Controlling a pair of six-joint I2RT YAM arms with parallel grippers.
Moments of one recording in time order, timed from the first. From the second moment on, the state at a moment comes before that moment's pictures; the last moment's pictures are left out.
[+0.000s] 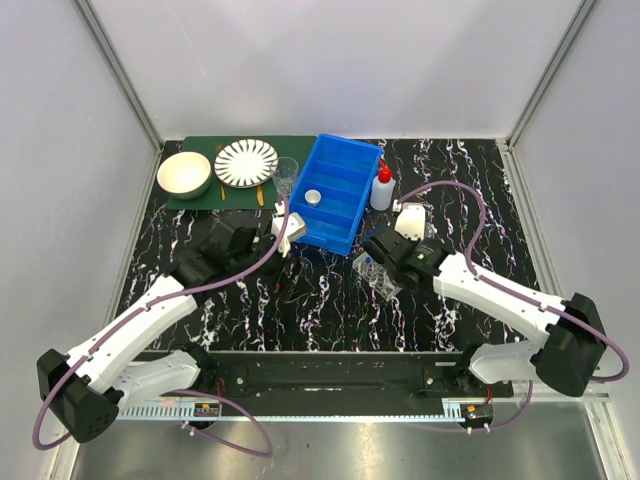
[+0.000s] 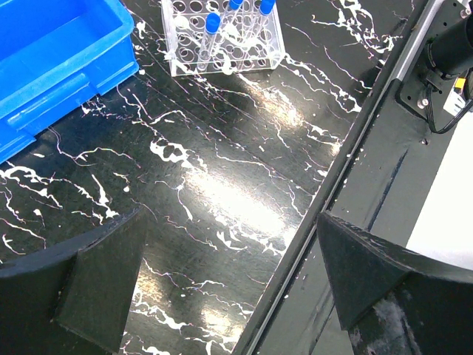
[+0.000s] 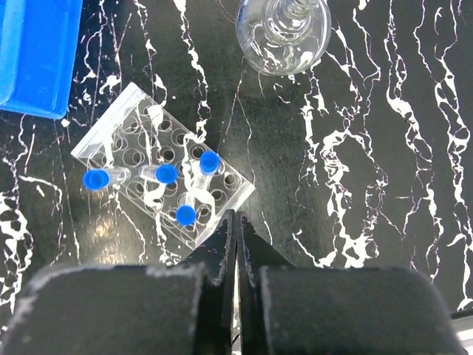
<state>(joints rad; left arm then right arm) -0.67 1.00 0.91 -0.55 0.44 0.02 0.87 1.28 1.01 -0.85 0.72 0.79</state>
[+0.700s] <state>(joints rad) -0.67 1.00 0.91 -0.55 0.44 0.02 0.76 1.46 0.98 -0.58 0.63 0.70</state>
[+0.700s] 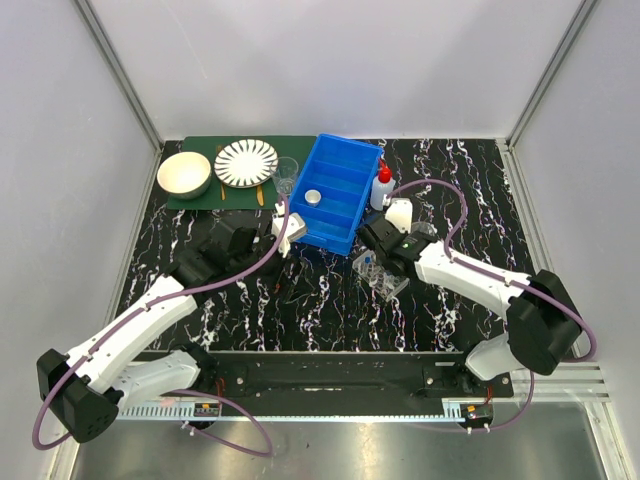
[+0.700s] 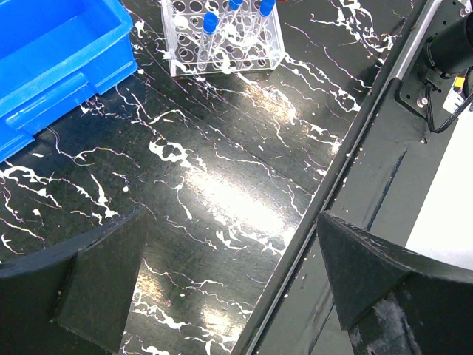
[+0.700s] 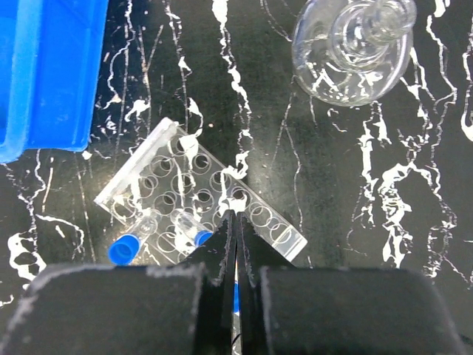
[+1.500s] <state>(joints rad) -0.67 1.00 0.91 -0.55 0.44 0.02 0.76 1.40 0.99 -0.58 0.58 0.70</state>
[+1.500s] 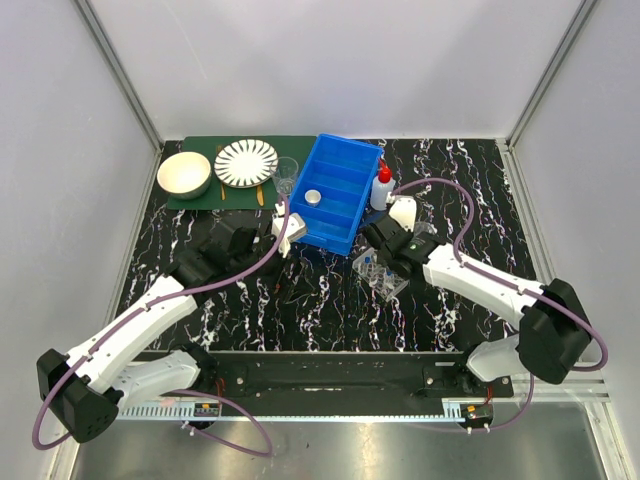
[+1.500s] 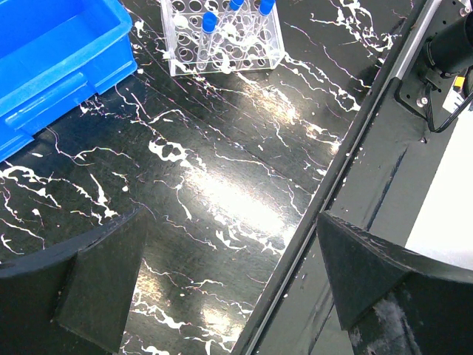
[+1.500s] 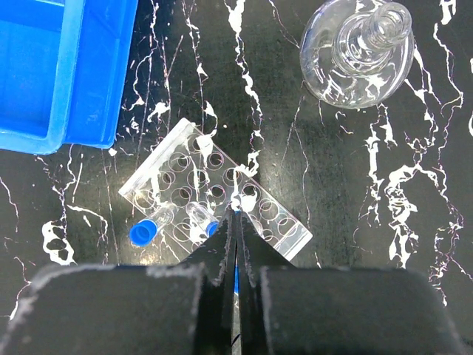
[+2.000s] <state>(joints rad) -0.67 1.00 0.91 -0.55 0.44 0.02 0.76 1.22 0.93 -0.71 0.58 0.78</state>
